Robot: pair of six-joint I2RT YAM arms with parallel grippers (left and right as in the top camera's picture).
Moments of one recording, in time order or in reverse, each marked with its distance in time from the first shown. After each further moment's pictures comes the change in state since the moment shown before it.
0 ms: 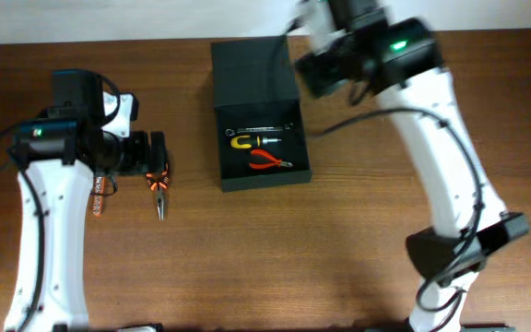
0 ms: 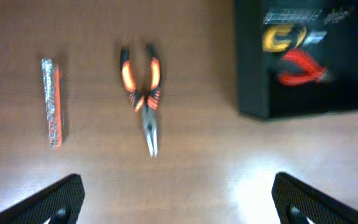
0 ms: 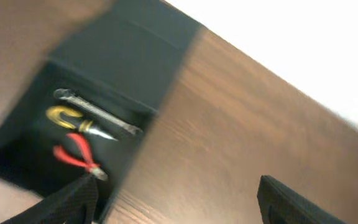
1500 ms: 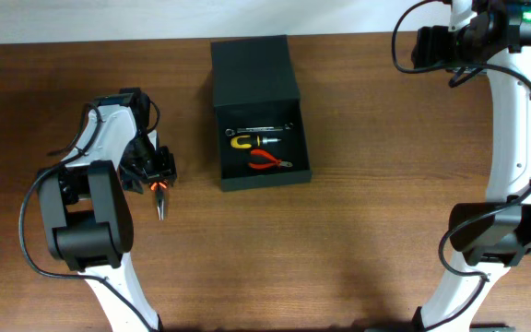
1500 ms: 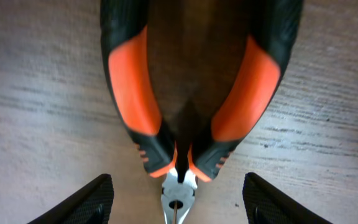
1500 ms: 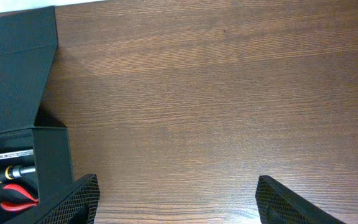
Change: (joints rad) left arm 0.000 0.607 0.002 0.119 -0.112 -0.169; right arm -0.425 0.049 -0.003 -0.058 -0.114 0.236
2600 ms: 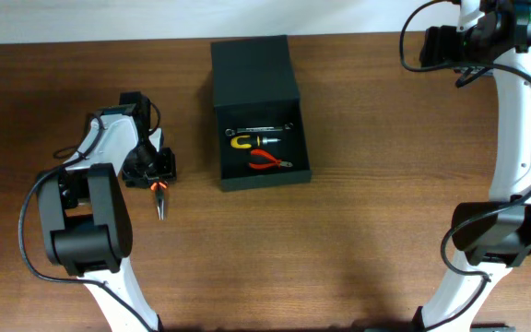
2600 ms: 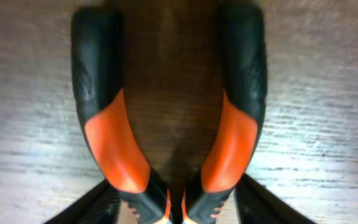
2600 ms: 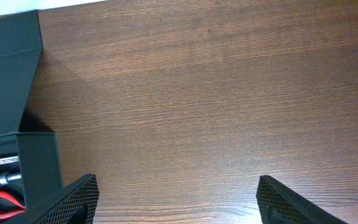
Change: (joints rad) left arm 0.000 -0.028 -0.104 0.195 0.005 0.092; right arm -0.026 0.000 0.000 0.000 0.021 0.000
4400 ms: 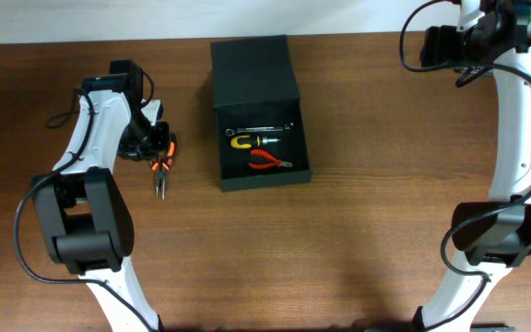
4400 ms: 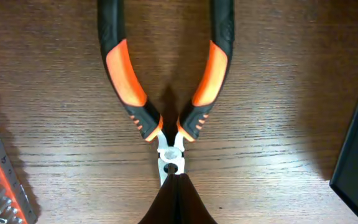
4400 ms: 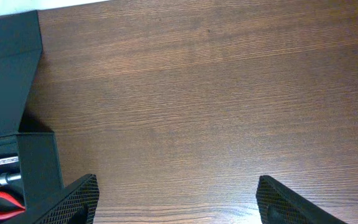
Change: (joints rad) left arm -0.011 0.003 0.262 -0.196 0.031 0.101; right arm 0.000 0.000 0.000 0.001 0.000 0.000
